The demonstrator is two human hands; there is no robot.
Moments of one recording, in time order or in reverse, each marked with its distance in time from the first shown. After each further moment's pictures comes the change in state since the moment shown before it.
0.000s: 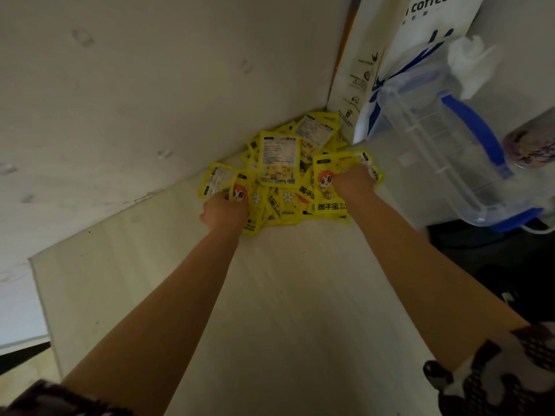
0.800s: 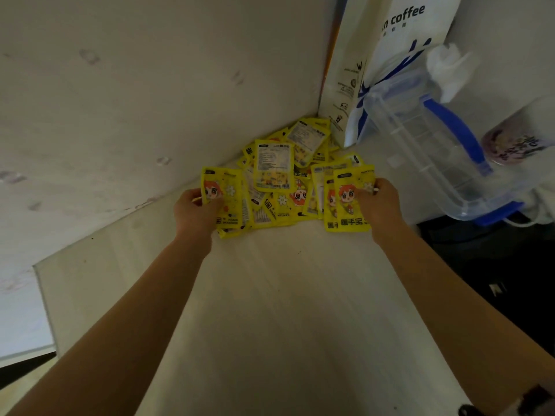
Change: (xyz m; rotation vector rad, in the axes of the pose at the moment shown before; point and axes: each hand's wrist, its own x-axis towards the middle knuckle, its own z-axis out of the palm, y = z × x) left_hand -0.005 -0.001 -0.043 -0.474 -0.053 0.016; right_hand -0.033 0.055 -0.040 0.416 0.087 -0.084
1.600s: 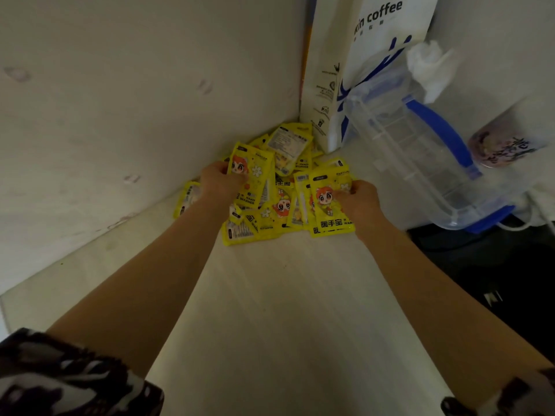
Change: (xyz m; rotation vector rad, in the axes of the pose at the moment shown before) left_hand 0.028 0.040 0.096 0.249 -0.183 0.068; right_hand 0.029 -0.006 0.008 -0.023 -0.083 0.073
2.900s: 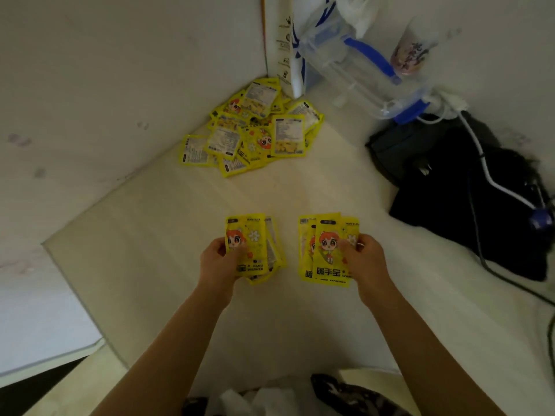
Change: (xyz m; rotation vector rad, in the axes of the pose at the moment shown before) left_hand -0.231 -0.172 -0.092 -0.224 -0.197 -0.200; right_hand -0.275 0.144 -0.036 0.272 0.121 0.188
